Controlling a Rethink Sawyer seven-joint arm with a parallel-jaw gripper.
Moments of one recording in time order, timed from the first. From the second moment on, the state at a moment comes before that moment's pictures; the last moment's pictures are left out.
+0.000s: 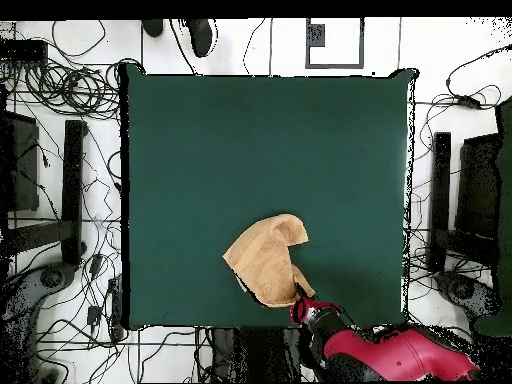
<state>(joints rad) -1.30 -0.77 0.90 2.40 -1.08 0.14 2.56</state>
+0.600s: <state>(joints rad) -1.43 -0.54 1.03 2.28 -1.01 0.40 2.35</state>
